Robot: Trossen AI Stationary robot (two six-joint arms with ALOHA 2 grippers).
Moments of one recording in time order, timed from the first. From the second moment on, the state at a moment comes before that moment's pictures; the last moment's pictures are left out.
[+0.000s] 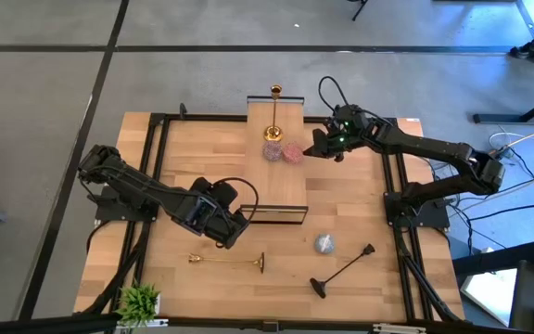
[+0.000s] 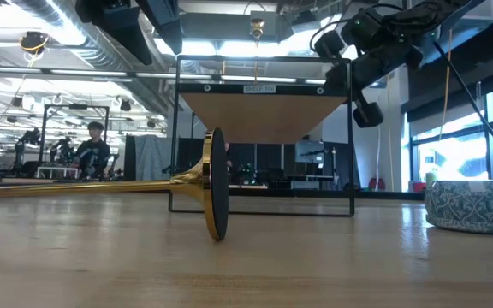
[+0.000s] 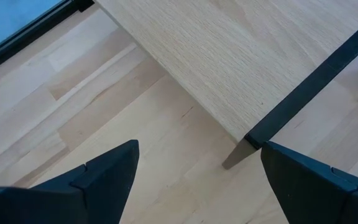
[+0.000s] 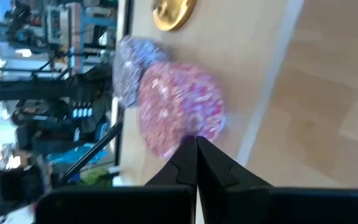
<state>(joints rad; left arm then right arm) -0.40 1.60 1.41 -1.19 -0.68 -1.20 -0.54 1.29 0.82 -0.18 -0.50 1.07</state>
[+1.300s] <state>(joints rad) -0.73 1.60 1.41 -1.20 -0.61 -1.40 0.23 1.15 0.82 0.09 -0.04 1.33</state>
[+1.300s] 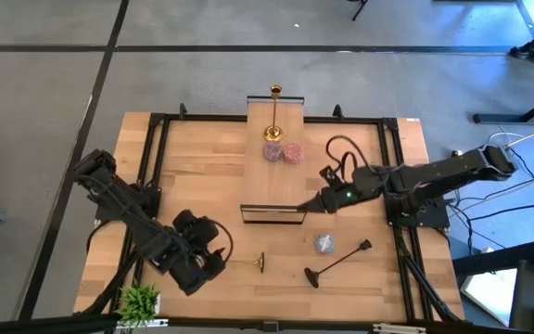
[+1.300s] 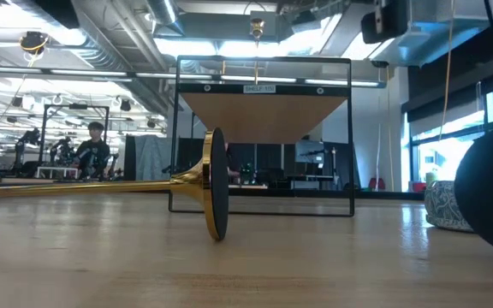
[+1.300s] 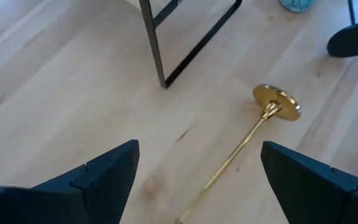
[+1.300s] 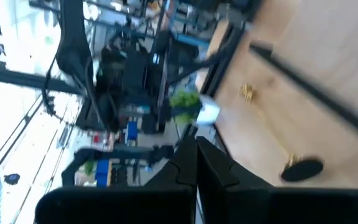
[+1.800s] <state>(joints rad) -0.72 1.60 1.41 -1.17 -0.59 -1.43 0.49 1.25 0.82 0.06 -0.03 1.44</state>
